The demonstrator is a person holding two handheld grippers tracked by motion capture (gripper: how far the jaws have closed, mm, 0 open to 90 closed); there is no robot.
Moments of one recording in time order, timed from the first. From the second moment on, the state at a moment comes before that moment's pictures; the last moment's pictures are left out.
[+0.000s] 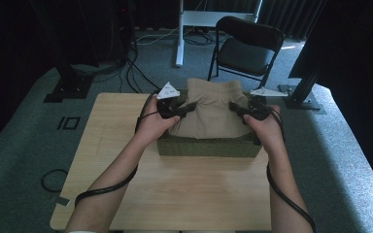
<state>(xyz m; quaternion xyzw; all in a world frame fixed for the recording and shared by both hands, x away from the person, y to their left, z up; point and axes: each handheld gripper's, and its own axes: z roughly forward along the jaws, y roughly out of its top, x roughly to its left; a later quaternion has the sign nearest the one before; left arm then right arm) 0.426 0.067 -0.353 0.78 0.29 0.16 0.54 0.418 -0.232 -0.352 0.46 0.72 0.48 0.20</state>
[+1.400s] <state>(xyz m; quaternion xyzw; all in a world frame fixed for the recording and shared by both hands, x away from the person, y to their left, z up) 0.510 0.041 -0.446 0.77 0.40 0.12 0.49 0.505 -0.237 -0.445 0.51 0.72 0.43 0.18</state>
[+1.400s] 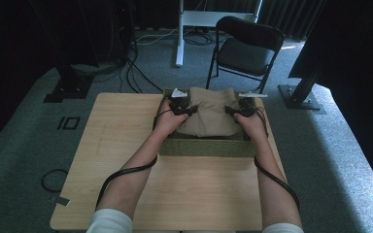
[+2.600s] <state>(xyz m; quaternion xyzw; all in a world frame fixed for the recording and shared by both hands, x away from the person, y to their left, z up) 0.543 0.035 -0.513 0.79 0.46 0.07 0.40 0.545 -0.230 -0.513 0.57 0.75 0.33 0.09</state>
